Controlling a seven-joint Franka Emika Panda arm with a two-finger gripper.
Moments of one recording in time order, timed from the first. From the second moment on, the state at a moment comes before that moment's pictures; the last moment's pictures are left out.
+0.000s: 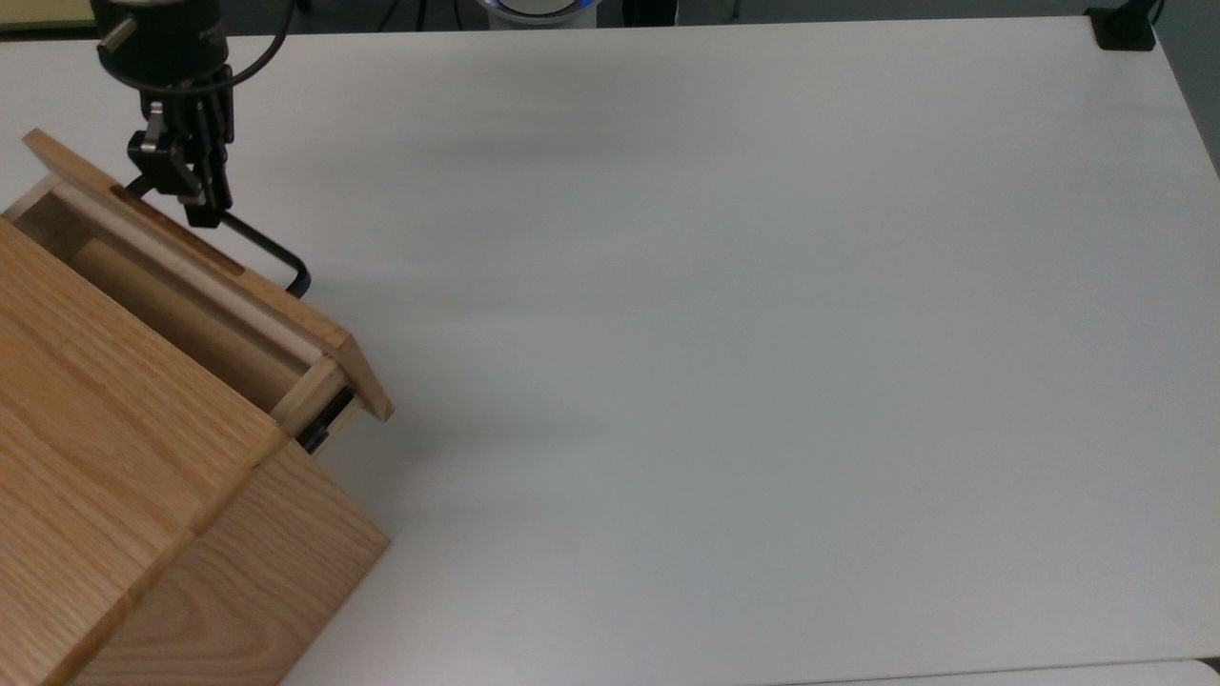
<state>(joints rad) -0.21 0.16 -0.07 -1.63 0.05 2.20 1.26</state>
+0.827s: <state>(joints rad) -0.20 -0.01 -0.03 -1.80 0.03 2.04 1.26</state>
